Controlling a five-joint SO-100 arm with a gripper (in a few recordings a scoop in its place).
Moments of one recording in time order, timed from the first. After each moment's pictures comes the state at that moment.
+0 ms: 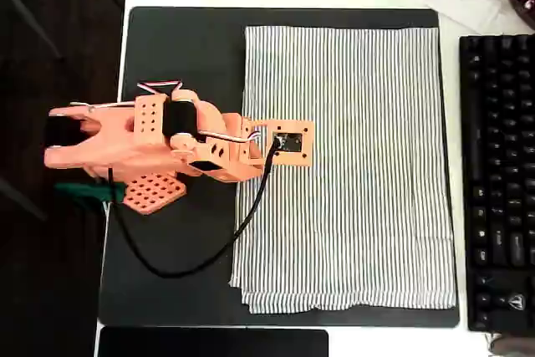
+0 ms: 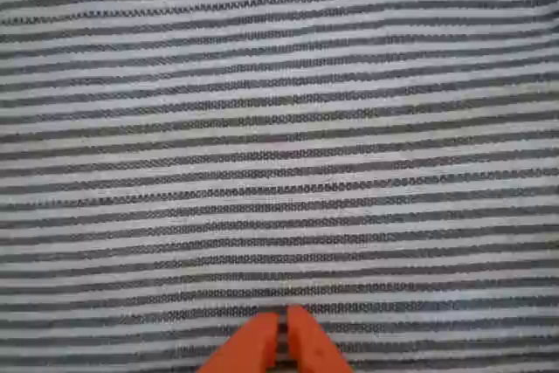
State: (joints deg) arm -1.0 190.6 177.5 74.6 -85.9
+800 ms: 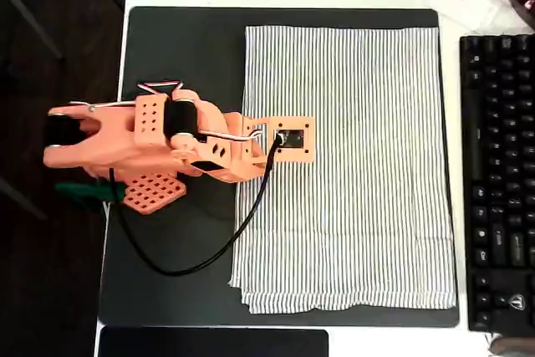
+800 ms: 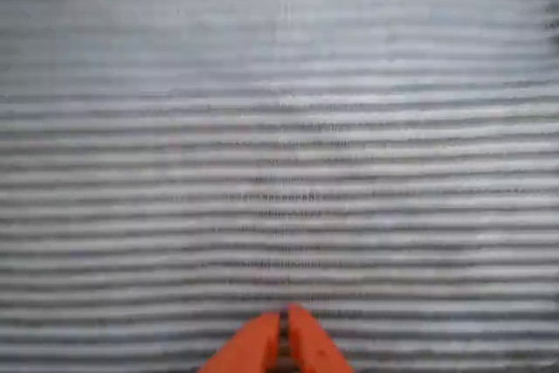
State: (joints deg) arm -1.1 186.9 175.9 72.2 -88.5
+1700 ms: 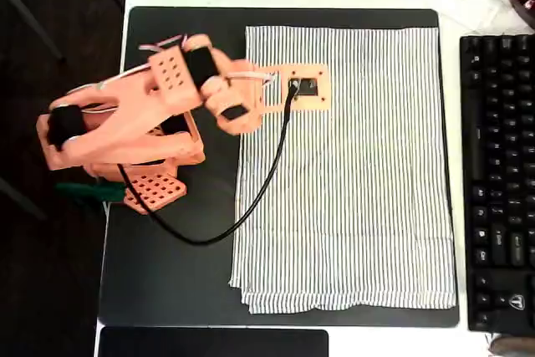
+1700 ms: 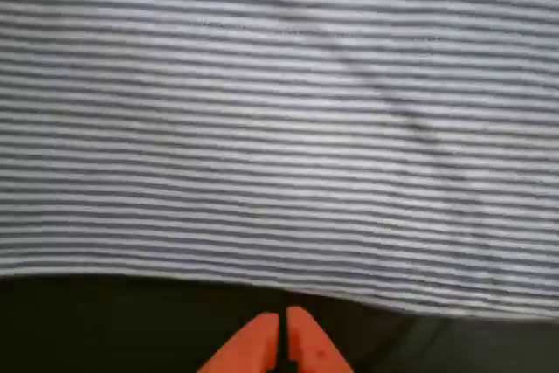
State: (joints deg) arm -27.2 146.0 138.0 76.6 -67.7
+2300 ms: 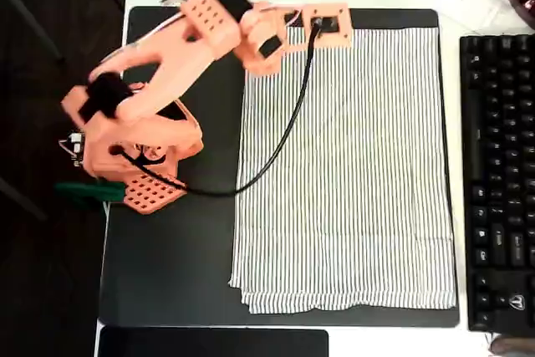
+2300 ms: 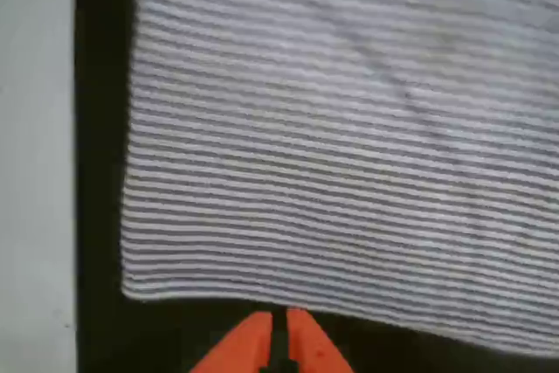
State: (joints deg) arm -40.9 115.0 113.0 72.1 -58.0
